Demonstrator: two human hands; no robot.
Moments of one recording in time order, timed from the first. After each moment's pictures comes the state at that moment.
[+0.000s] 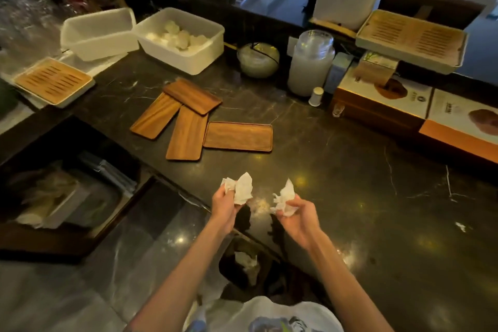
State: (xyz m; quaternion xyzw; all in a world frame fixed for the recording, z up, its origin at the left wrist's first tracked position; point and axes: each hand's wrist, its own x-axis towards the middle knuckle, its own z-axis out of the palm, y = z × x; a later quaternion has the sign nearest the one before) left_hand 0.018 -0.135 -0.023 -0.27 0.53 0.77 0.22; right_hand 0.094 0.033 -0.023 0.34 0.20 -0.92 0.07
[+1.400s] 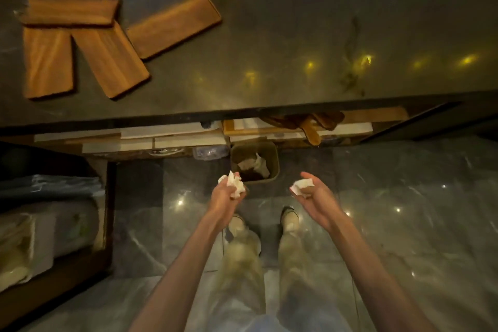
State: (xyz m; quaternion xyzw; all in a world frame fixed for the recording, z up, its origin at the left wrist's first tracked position) left_hand 0.126 -0.345 -0.150 -0.19 0.59 0.57 0.54; right_hand 0.308 -0.201 -0.155 0.59 0.20 -0.77 -0.12
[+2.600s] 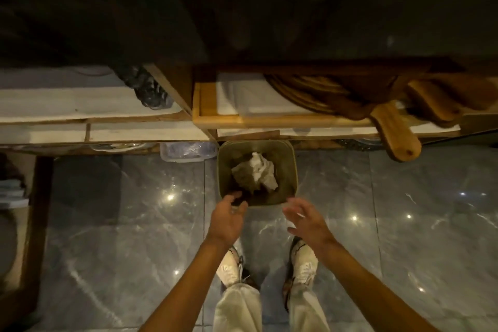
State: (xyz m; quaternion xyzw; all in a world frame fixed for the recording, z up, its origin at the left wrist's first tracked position) left_hand 0.106 -0.288 -0.484 0.04 0.80 0.34 0.50; right_hand 0.251 -0.175 -0.502 0.60 0.40 -0.69 0.05
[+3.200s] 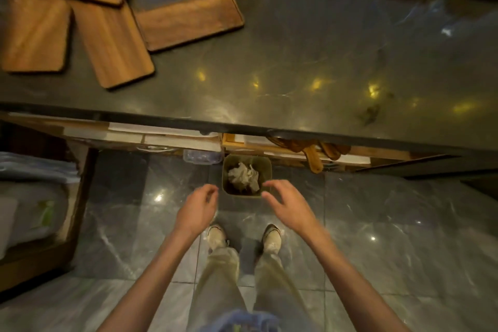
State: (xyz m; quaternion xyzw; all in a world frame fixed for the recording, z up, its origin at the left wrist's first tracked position) left_hand 0.078 -0.359 -0.162 0.20 0.86 0.27 0.39; right_hand 0.235 -0.178 -0.162 0.35 0.83 -0.41 0.12
